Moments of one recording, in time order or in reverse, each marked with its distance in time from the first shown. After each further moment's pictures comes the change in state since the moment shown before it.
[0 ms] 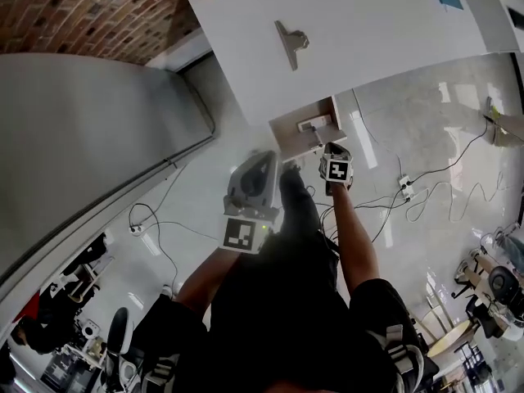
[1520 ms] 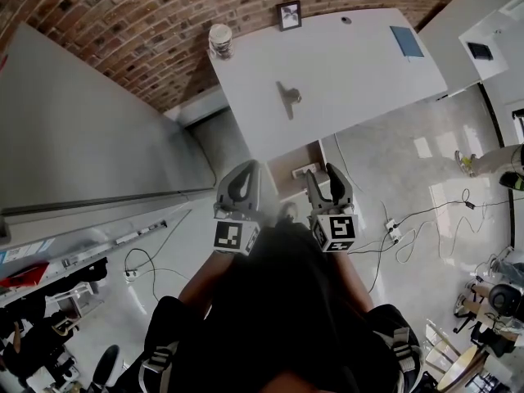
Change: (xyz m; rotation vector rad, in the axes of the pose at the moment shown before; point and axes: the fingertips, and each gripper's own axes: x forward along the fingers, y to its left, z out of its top) left arm -0.060 0.022 0.110 0.088 -0.238 0.042; right arm -0.358 0.147 0.205 -0.189 -0.858 0.170
